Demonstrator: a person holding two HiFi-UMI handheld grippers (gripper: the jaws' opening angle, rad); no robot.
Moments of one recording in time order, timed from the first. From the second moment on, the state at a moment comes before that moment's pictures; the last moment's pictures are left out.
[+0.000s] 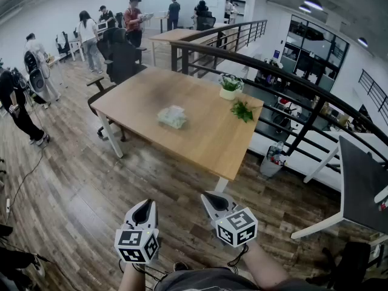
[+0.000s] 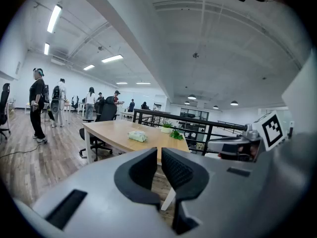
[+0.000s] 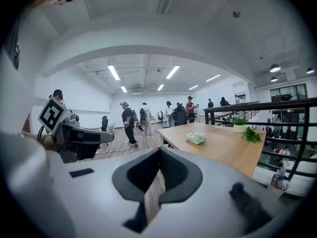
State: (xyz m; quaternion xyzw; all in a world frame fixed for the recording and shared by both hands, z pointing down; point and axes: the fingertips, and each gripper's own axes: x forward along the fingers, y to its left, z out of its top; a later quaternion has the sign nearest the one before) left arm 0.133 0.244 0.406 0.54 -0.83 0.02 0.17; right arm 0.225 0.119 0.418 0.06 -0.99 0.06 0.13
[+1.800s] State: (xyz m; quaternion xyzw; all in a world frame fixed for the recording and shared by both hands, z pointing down) left arm 0.037 0.267 0.439 0.55 -0.81 -0.01 0.20; right arm 0.131 0.104 0.453 0.09 -0.98 0.08 0.12
